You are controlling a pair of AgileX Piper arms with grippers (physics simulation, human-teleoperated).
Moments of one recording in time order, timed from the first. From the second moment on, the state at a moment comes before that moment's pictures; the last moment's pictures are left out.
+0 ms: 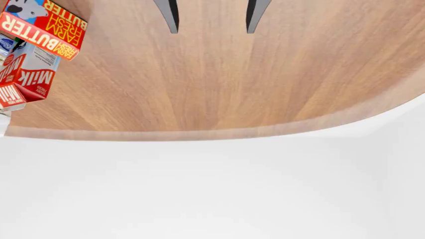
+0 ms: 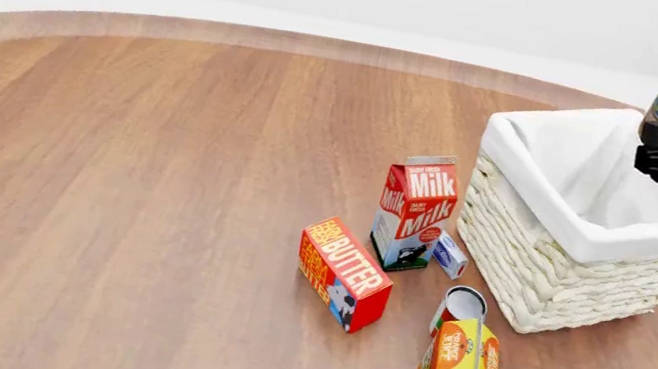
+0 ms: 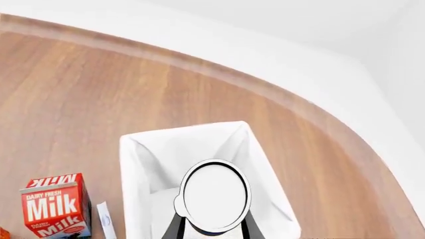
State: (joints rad) left arm 0.00 0.00 0.00 0.00 0.00; right arm -0.08 1.17 -0.96 0.21 -0.28
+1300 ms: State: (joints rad) left arm 0.00 0.00 0.00 0.00 0.00; right arm -0.10 1.41 -1.13 0.30 -0.34
